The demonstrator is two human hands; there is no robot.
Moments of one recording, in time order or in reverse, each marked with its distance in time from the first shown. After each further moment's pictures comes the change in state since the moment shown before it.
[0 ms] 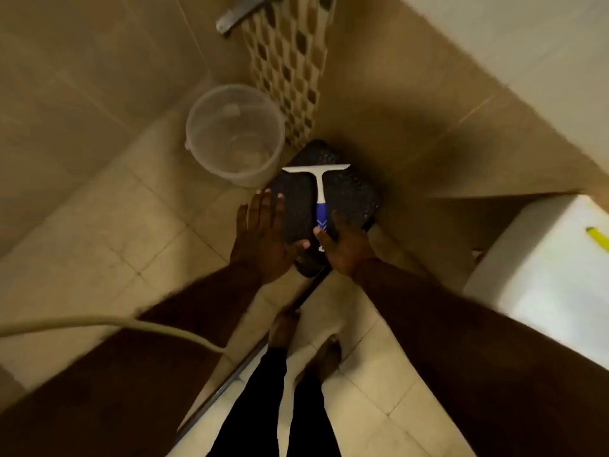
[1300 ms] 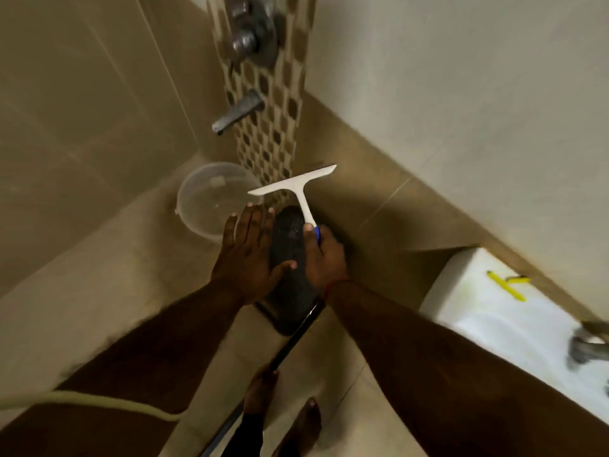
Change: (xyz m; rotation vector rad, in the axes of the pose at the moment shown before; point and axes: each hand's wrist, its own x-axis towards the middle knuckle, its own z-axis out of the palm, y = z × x) left_hand 0.014 0.034 -0.105 0.115 0.415 0.229; right_hand -0.051 -0.083 -0.088 0.453 0.427 -0.202
